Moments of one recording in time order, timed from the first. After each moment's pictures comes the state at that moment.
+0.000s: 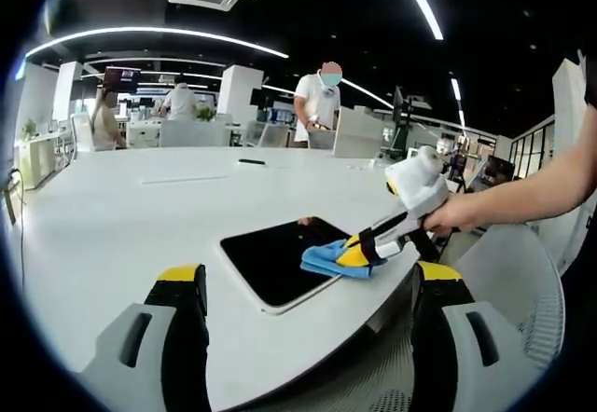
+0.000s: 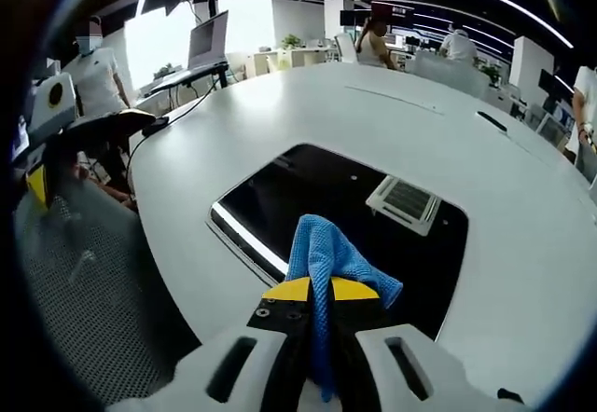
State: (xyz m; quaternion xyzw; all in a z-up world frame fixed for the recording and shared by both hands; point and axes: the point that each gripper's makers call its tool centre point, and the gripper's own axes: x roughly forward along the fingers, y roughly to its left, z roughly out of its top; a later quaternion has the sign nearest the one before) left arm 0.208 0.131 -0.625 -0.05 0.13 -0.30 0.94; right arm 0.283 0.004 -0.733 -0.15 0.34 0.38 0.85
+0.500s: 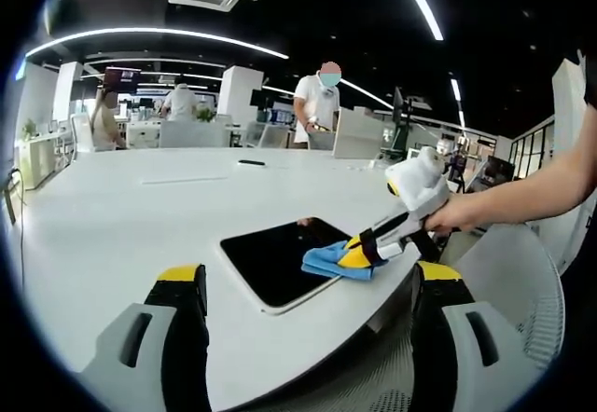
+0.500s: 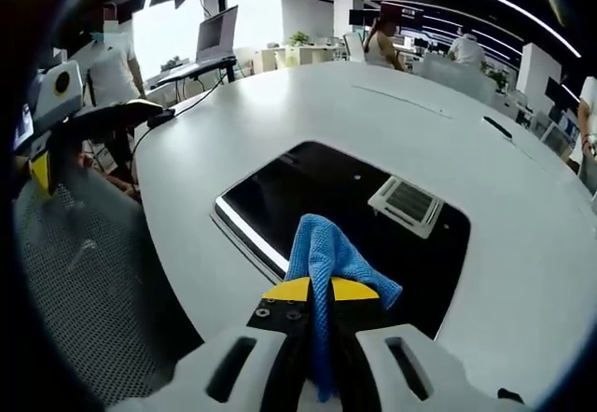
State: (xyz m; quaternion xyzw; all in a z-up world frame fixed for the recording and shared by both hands) left arm 0.207 0.131 -0.625 -0.05 0.13 -0.29 0.95; right arm 0.281 0.004 -0.733 -0.17 0.34 0.39 0.84
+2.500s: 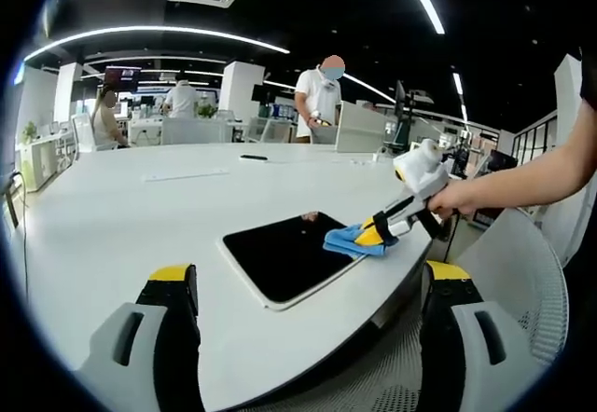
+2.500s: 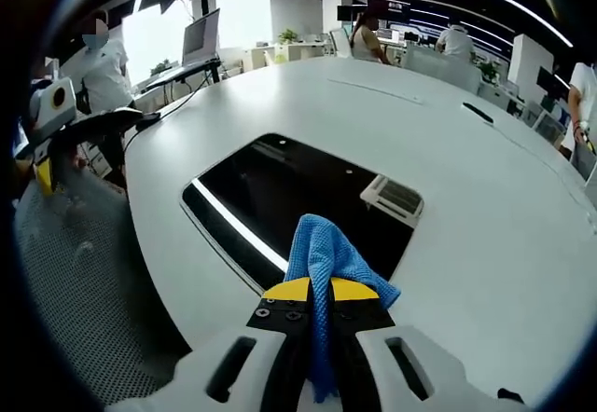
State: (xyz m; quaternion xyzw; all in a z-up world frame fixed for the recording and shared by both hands) left arm 0.209 0.132 -0.630 -0.04 0.14 -0.29 0.95; right arm 0.307 -0.047 -0.733 -0.16 0.35 0.37 0.84
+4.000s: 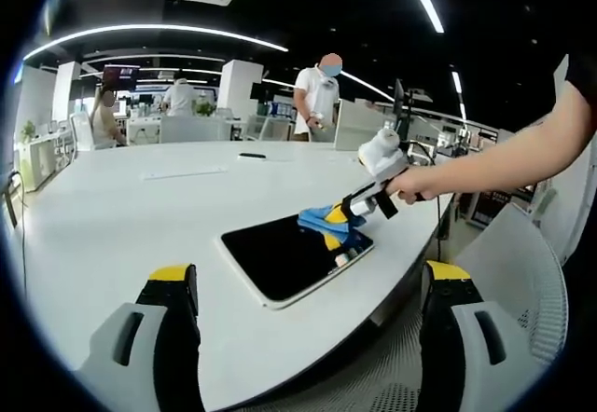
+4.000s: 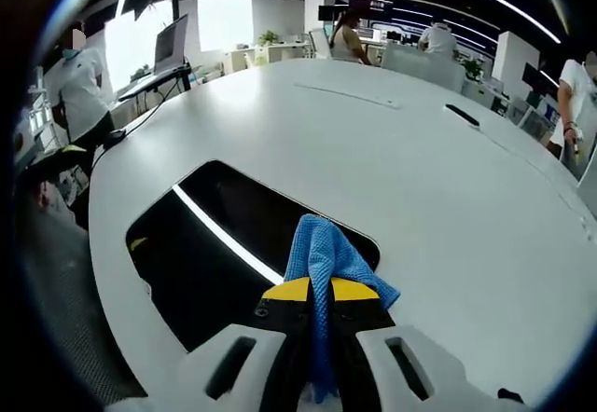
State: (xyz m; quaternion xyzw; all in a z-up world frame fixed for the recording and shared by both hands) left arm 0.208 0.130 -0.632 -0.04 0.15 -0.29 0.94; right arm 0.390 -0.050 -0.735 -0.15 0.35 0.33 0.86
